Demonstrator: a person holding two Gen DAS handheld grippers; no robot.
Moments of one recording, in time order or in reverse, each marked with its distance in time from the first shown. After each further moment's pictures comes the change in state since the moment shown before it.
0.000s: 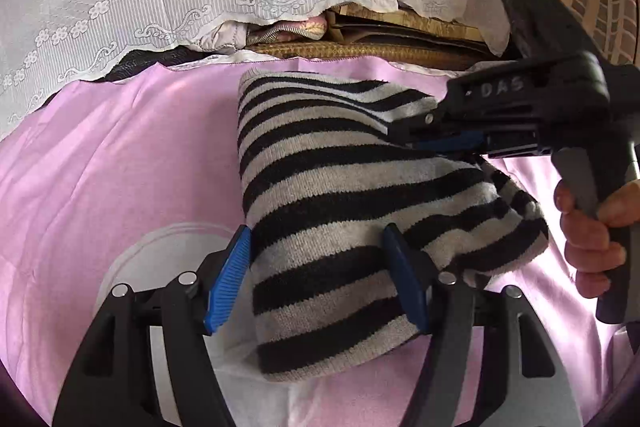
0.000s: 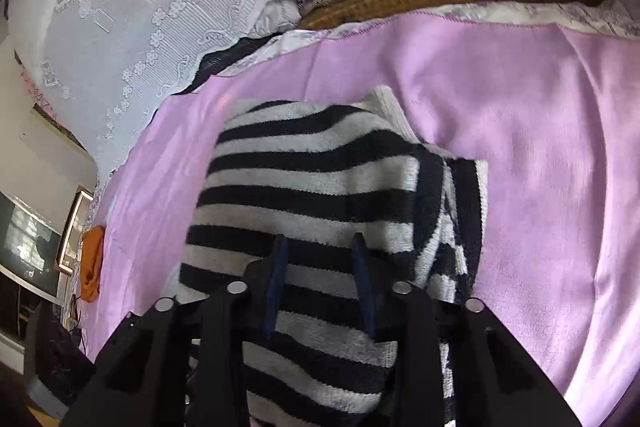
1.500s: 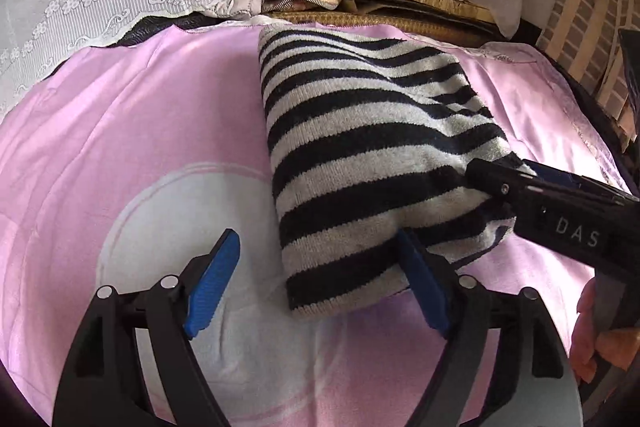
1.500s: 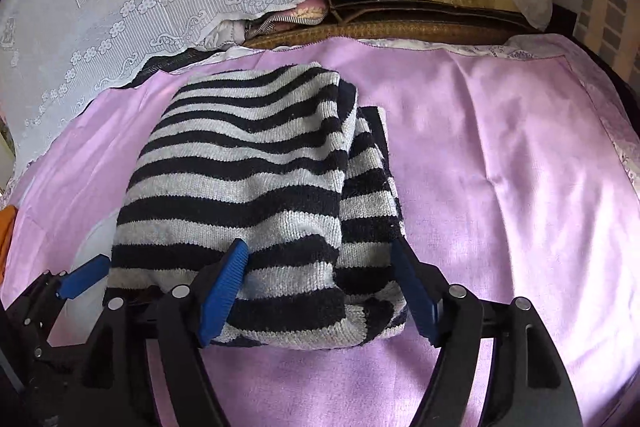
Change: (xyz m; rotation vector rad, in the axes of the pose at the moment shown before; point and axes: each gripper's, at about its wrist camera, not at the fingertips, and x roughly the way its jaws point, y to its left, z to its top) left arm -0.015 0.024 -0.027 -0.043 0.094 0.008; right arm -0.034 0.034 -0.097 -0.075 -0.247 -0.411
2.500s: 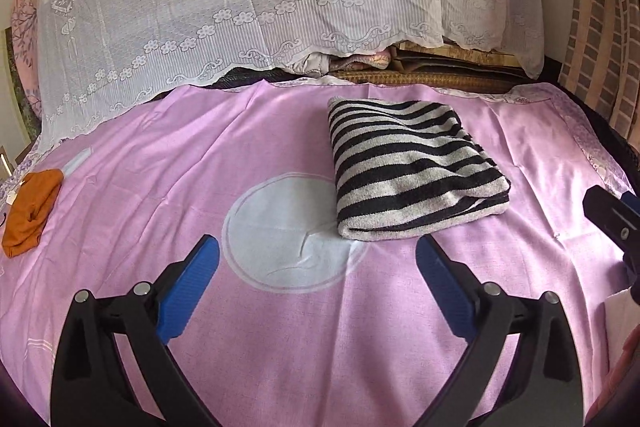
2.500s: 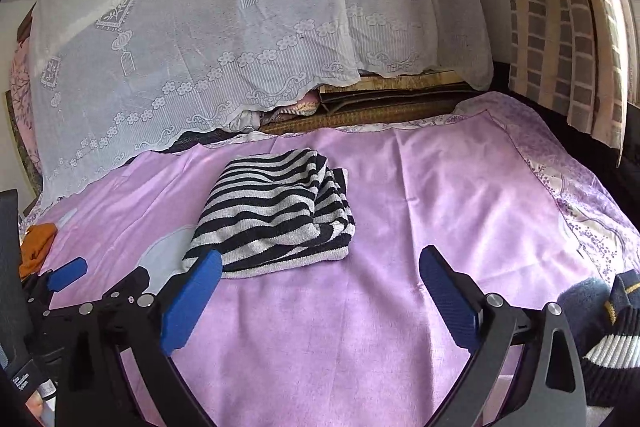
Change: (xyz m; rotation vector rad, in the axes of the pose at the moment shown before) left arm -0.131 -0.019 -0.045 -0.054 -0.176 0.247; right arm -0.159 -0.017 -0.078 0.041 -0.296 0.025
